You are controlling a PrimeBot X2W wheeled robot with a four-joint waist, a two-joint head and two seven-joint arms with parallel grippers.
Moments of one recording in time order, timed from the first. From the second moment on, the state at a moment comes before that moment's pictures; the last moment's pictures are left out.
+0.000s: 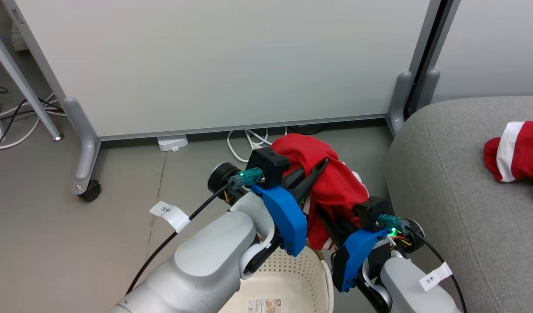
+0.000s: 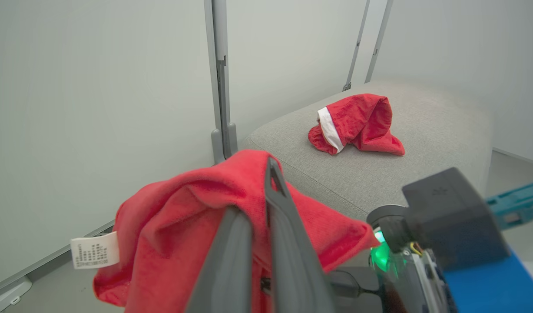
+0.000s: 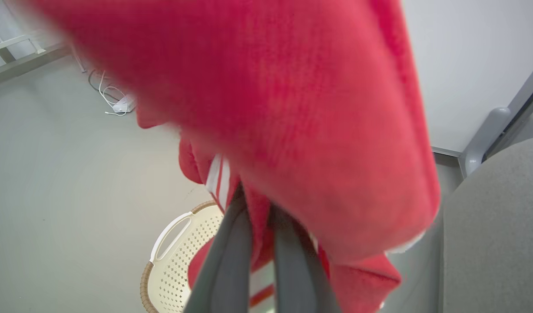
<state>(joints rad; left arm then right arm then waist) -0.77 0.07 -1.08 0.66 -0.84 -0.13 -0.15 -0.49 -0.05 0.49 0.82 0.32 0.13 -0.17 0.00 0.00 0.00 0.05</state>
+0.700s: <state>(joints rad) -0.77 0.08 -1.08 0.67 -0.86 -0.11 -0.17 -0.52 -0.05 0.51 0.87 0.35 0.13 -0.22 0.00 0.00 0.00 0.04</state>
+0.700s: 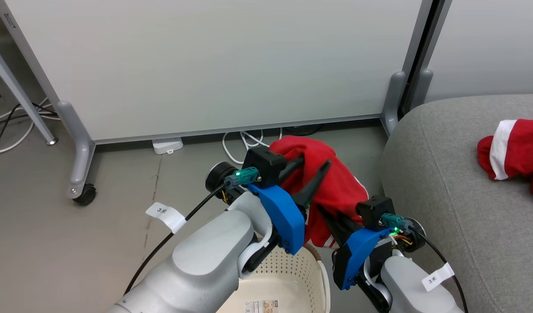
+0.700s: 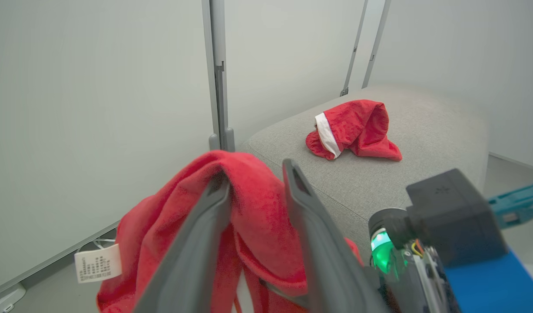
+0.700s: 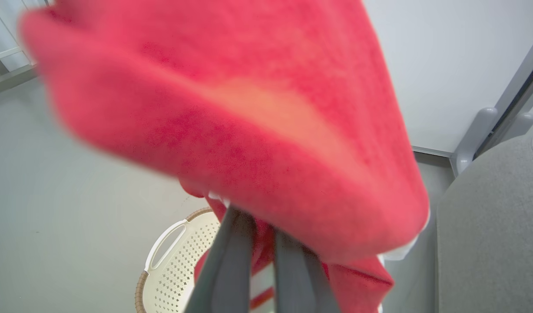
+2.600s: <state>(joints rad) -0.11 0.18 -0.36 0.31 -0.36 -0.12 -0.26 -0.46 -0.05 0.36 0.63 0.20 0.13 -0.17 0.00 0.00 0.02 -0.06</state>
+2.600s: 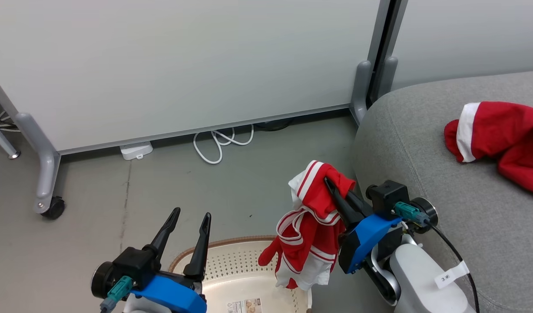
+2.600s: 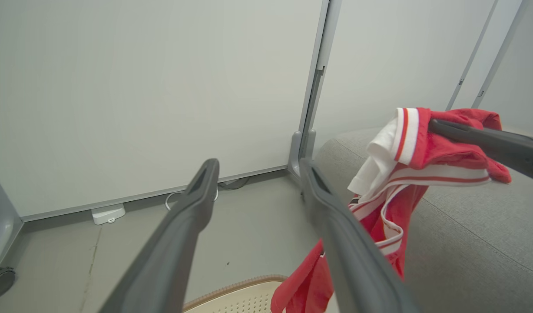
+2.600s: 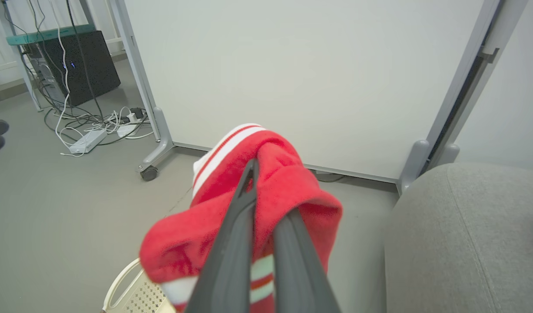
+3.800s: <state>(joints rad) -0.14 0.19 -0.33 0.26 -0.32 -0.13 -0.26 -0.41 -0.05 0.31 0.47 0.18 0.13 -0.15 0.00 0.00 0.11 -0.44</state>
